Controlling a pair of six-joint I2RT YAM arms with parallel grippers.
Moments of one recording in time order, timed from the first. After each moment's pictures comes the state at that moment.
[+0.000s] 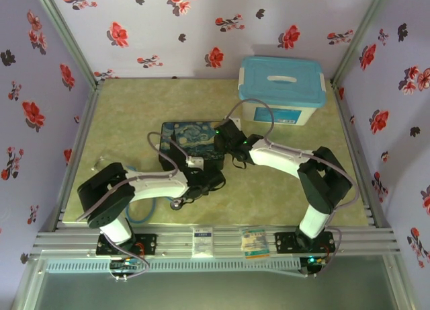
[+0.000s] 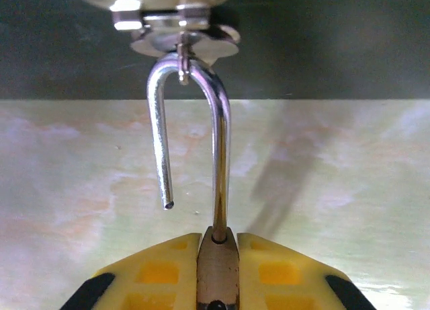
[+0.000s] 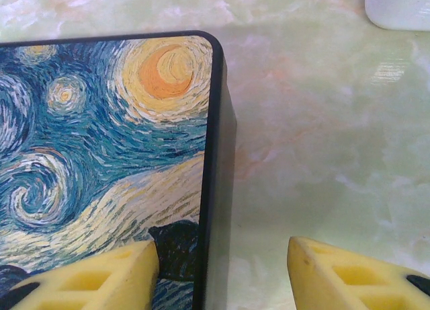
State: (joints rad) left arm -1.11 1.67 0.91 -0.63 -0.53 -0.99; right arm 0.77 1.72 1.11 -0.28 0.28 0.61
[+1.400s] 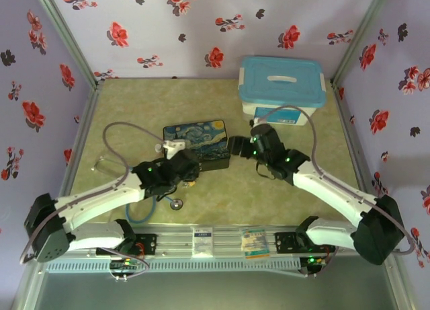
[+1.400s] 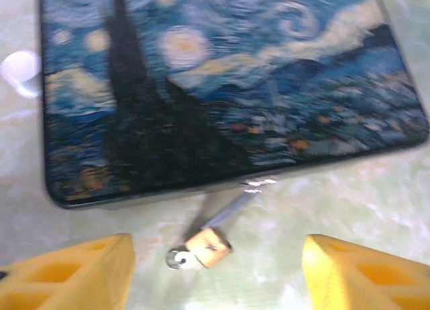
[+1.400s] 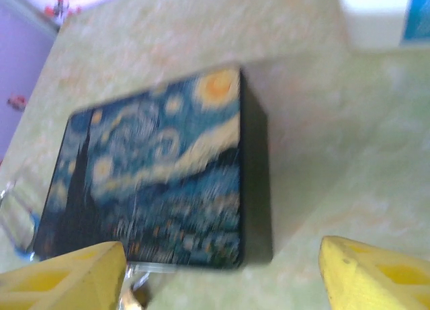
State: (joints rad) left arm -0.99 1.16 0.84 -0.63 -0.48 -0.83; right arm 0.74 1.18 0.83 -0.29 0.07 0.66
